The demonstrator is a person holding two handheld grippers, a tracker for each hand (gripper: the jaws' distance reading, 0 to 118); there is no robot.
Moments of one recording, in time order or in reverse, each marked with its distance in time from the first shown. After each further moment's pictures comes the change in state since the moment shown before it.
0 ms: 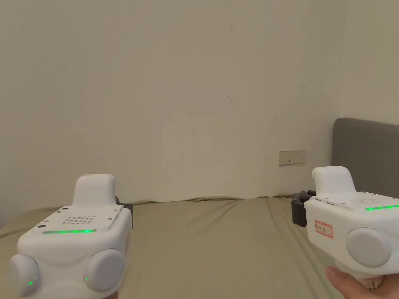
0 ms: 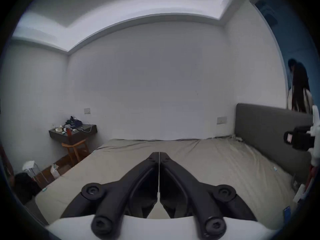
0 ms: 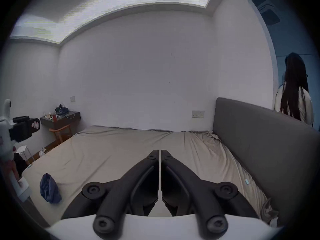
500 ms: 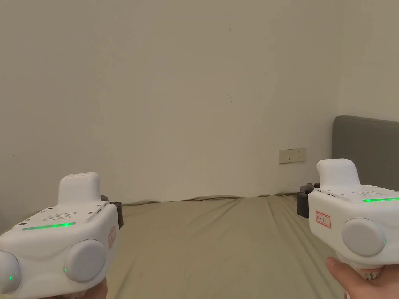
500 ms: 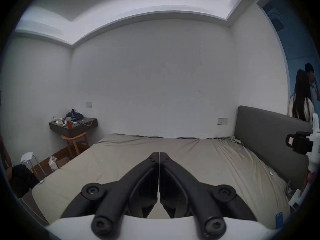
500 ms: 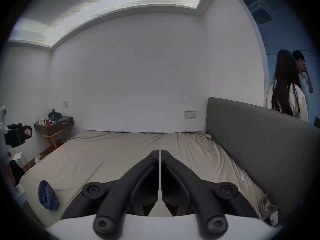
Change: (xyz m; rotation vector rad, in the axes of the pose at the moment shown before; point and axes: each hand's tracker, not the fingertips) left arm -0.013 0.010 0.005 -0.007 -0.020 0.091; right arm 0.003 0.006 0.007 0.025 -0.078 -0.026
